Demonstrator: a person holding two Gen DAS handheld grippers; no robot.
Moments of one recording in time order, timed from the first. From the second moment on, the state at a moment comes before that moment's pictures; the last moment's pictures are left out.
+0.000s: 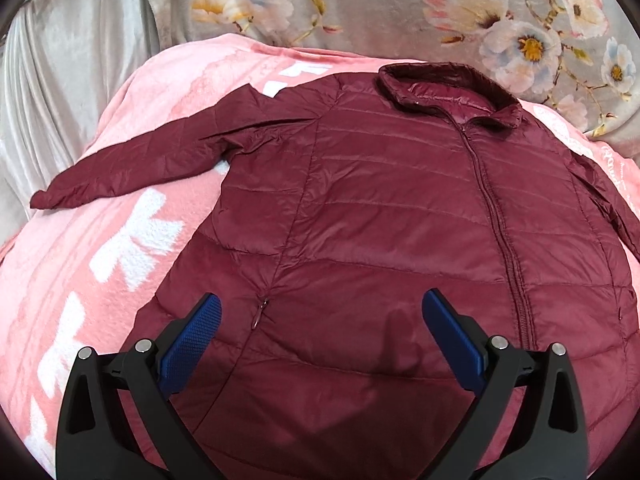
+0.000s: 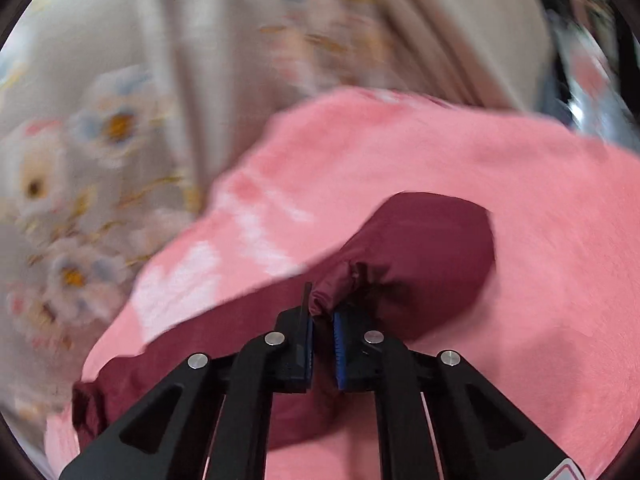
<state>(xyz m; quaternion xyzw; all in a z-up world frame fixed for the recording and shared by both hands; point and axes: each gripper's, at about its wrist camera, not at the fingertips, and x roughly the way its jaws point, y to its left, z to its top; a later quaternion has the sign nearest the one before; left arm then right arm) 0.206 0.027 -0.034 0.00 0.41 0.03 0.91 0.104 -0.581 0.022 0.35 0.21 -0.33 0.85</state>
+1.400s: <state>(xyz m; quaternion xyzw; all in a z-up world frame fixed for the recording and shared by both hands) 0.342 0.052 -0.016 -0.21 0.47 -0.11 0.85 0.239 -0.444 -0.055 0.47 0.35 -0.08 0.81</state>
